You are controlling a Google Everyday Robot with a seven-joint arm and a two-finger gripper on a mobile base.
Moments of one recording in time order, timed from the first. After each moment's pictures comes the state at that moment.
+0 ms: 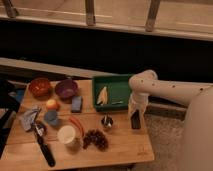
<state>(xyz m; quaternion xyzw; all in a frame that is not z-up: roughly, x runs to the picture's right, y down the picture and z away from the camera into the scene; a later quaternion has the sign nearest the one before) 0.202 0.125 0.811 -0.24 0.26 0.67 0.65</state>
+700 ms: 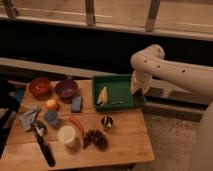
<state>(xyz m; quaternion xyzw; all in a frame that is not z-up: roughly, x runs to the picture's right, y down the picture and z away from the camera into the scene) 0.191 0.011 0.765 -0.15 0.20 0.69 0.68</state>
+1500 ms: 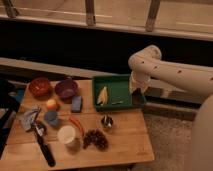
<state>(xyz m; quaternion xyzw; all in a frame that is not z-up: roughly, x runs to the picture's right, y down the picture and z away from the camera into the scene) 0.187 0.000 0.782 -0.13 0.19 0.70 0.68</state>
